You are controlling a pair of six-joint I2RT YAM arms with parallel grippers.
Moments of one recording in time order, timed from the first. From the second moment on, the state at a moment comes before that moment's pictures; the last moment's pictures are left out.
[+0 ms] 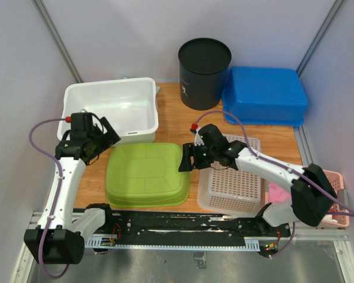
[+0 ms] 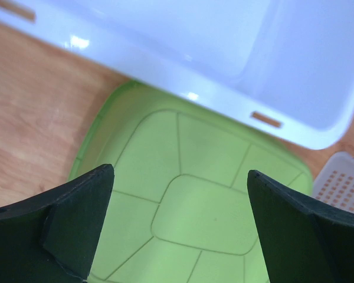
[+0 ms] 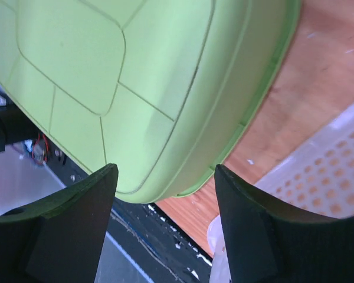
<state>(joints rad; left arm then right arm) 0.02 0.99 0.95 -0.80 -0.03 -0.60 0.77 1.43 0.92 -0.33 -0.35 0.55</state>
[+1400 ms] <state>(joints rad) -0.37 2.00 2.00 -0.80 -0.06 -0.43 0.72 1.13 0.81 -0.48 0.08 0.70</state>
